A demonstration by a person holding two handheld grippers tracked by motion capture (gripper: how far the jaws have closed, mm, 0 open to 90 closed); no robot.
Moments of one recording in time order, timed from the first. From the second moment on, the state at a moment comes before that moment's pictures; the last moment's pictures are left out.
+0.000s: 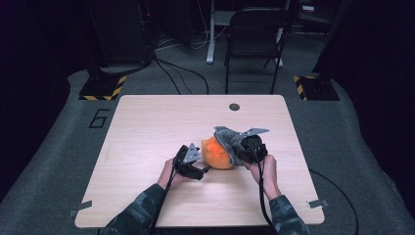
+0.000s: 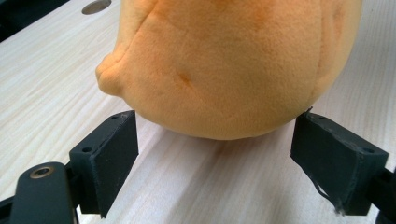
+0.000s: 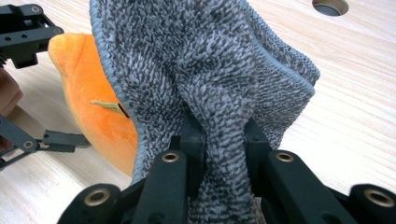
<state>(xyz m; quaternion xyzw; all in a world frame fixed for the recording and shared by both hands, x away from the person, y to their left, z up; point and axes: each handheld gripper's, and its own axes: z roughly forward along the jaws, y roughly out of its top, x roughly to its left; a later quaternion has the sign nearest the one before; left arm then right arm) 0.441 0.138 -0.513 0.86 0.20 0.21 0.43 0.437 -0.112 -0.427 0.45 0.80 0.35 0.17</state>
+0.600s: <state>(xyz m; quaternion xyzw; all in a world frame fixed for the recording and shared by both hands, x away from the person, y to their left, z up) 0.438 0.129 -0.516 0.85 0.16 0.23 0.44 0.436 -0.113 -0.429 0.46 0.80 0.34 0.17</state>
